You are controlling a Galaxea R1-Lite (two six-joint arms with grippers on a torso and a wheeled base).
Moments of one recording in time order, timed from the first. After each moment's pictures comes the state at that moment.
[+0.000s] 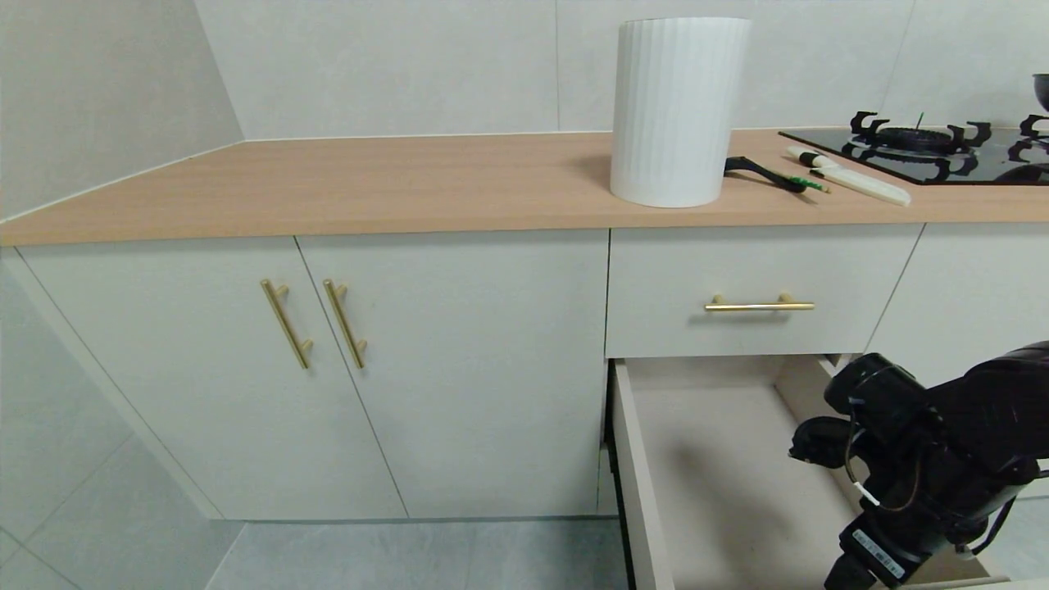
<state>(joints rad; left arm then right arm) 0.00 0.00 0.00 0.00 -0.01 0.00 0.32 1.78 -0.88 0.49 -0.11 -0.19</state>
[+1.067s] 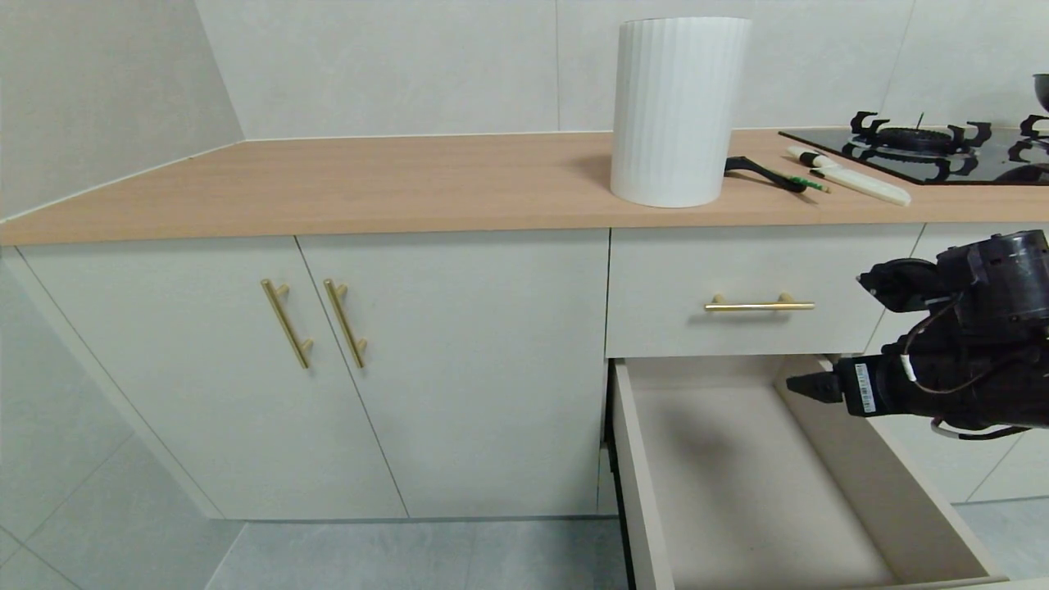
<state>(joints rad) 0.00 0.00 0.00 0.00 -0.01 0.00 0.26 1.55 -0.87 -0.04 -0.12 0.07</state>
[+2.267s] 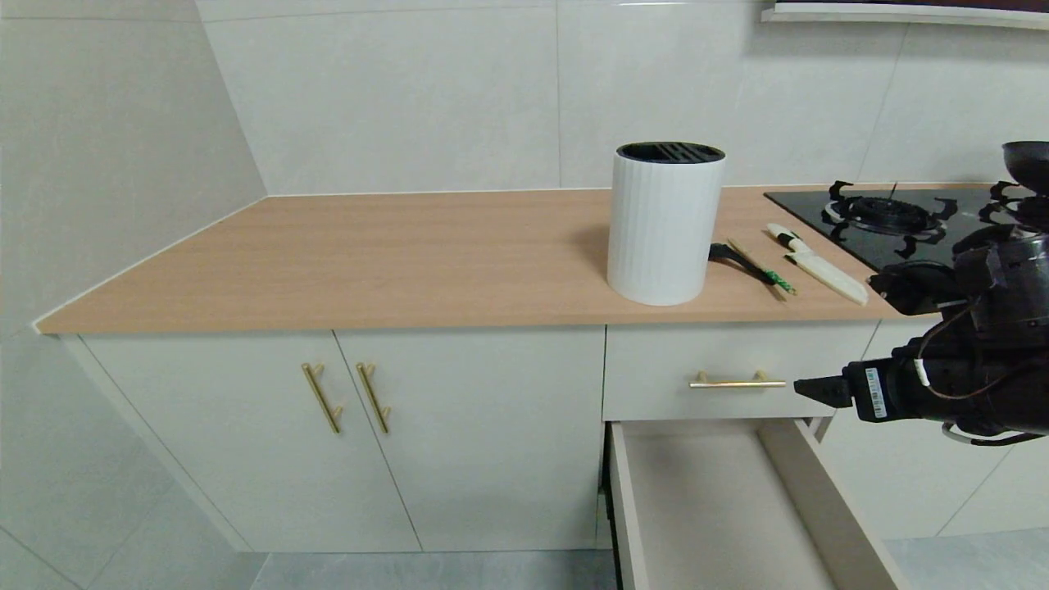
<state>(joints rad) 0.00 0.00 0.00 0.00 -0.01 0.00 0.25 1.52 -0.84 -0.05 -0.12 0.05</state>
